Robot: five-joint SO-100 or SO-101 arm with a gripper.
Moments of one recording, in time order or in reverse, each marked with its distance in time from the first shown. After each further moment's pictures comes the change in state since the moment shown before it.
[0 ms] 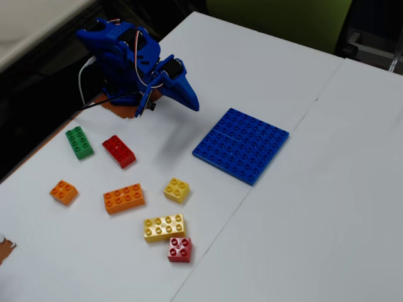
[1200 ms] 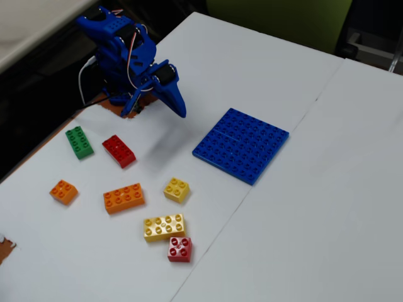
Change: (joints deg) arm 7.9 -15.6 -16.4 7.5 1.0
